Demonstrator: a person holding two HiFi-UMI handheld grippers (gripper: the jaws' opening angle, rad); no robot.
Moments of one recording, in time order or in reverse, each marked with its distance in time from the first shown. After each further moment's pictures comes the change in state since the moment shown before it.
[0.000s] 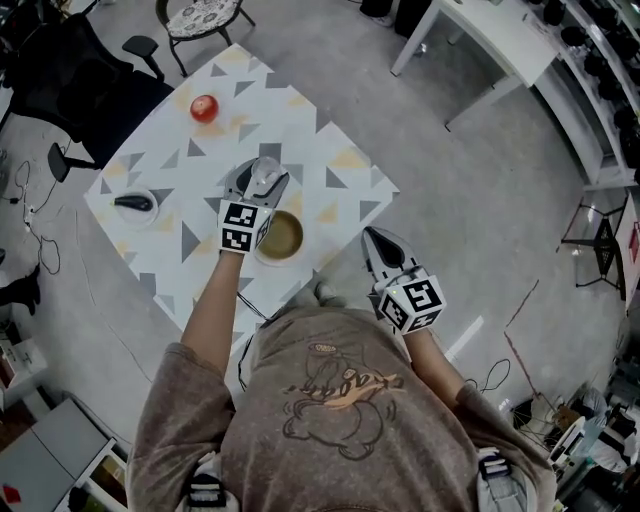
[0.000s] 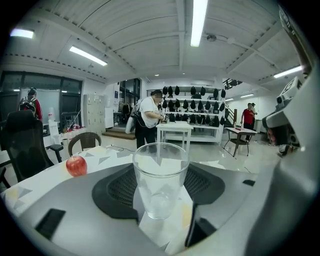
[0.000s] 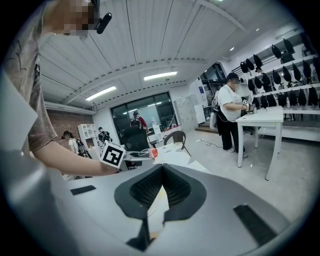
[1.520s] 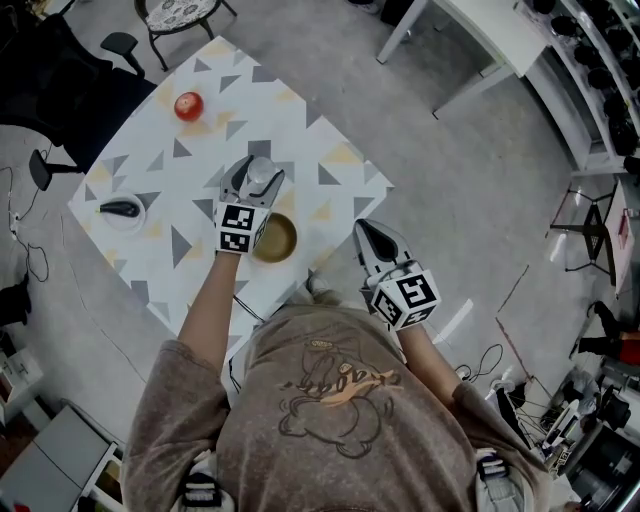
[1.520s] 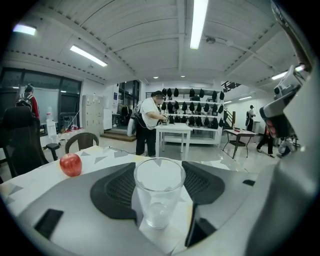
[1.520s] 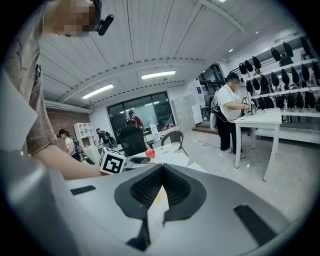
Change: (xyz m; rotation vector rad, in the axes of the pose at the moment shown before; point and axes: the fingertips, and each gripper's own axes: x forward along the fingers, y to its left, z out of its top) left arm 0.019 0.003 -0.013 -0.002 -0.029 -0.016; right arm 0.020 0.001 0.009 0.001 0.007 -0.038
